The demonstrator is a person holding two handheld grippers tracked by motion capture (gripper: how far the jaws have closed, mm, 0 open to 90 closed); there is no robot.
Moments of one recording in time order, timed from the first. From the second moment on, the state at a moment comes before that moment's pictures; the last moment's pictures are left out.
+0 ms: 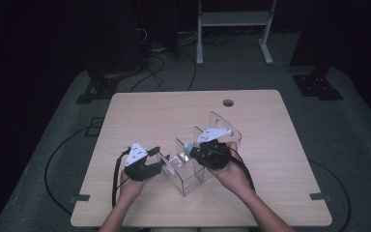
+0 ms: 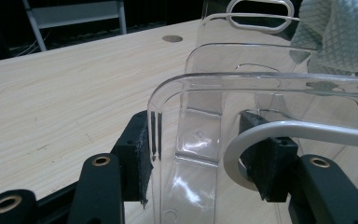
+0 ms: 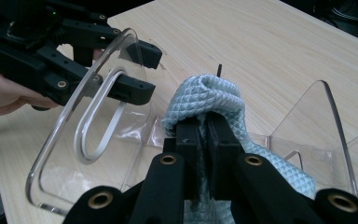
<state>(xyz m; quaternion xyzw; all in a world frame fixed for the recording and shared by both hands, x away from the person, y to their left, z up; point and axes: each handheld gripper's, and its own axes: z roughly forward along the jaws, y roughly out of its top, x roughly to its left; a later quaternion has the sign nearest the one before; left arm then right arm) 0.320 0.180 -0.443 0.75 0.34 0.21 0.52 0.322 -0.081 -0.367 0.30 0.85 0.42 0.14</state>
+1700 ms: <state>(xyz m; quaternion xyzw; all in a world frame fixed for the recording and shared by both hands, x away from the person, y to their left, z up) 0.325 0.191 -0.445 0.74 0.35 0.22 0.52 0.341 -0.193 -0.385 0.39 0.78 0.46 0.18</state>
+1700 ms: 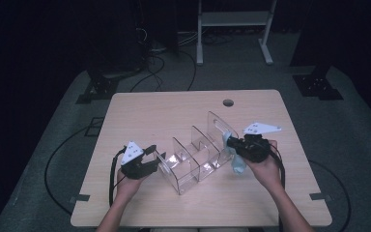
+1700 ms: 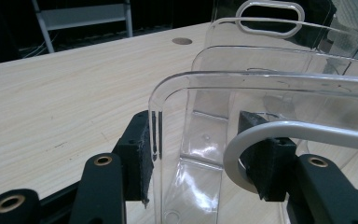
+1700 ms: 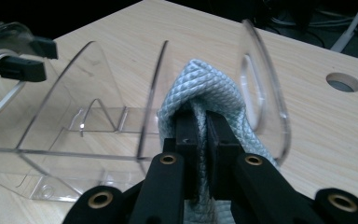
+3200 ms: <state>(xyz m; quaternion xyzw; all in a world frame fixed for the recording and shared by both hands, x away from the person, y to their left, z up) 0.322 0.186 -0.444 0.74 0.36 0.23 0.52 0.282 -0.100 -0.394 0.30 0.80 0.51 0.08</state>
